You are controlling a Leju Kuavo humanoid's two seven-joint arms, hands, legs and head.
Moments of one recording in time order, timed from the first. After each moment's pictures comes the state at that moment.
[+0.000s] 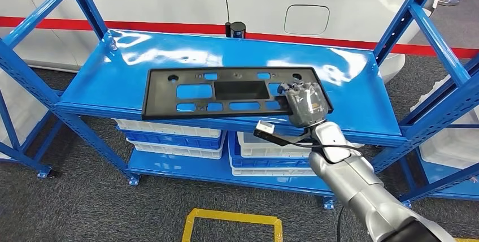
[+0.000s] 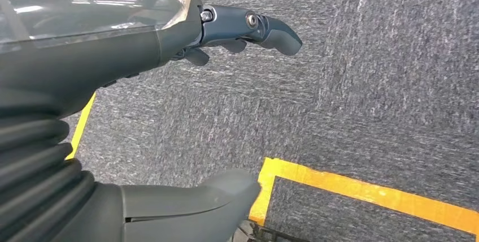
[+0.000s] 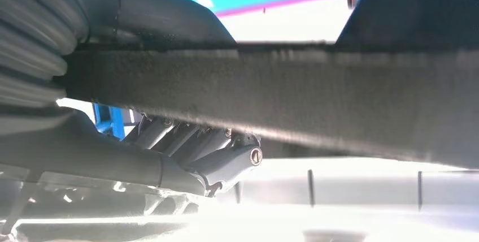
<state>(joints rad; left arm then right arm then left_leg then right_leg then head) -0.07 -0.16 -0.25 -0.14 0.56 0.70 -0.39 -0.77 -0.15 0.83 -0.83 0.99 -0.66 -0.13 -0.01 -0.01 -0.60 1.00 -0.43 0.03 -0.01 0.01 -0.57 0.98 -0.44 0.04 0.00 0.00</state>
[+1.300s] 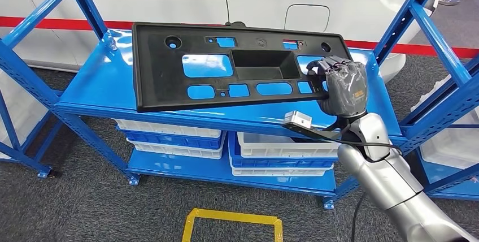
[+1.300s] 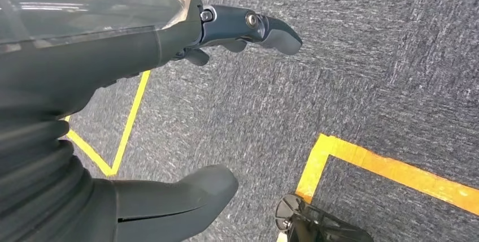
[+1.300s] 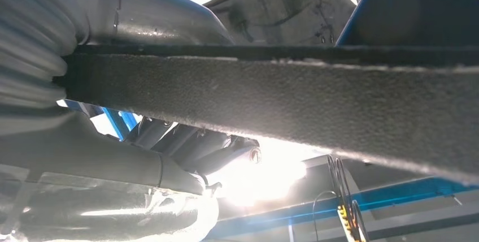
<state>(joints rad) -0.06 -0.18 0.02 -0.15 0.39 0.62 -0.18 -0.69 -0.34 0.74 -1.26 0.87 -0.64 -0.19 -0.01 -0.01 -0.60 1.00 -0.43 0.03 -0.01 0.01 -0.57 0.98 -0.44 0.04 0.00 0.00</state>
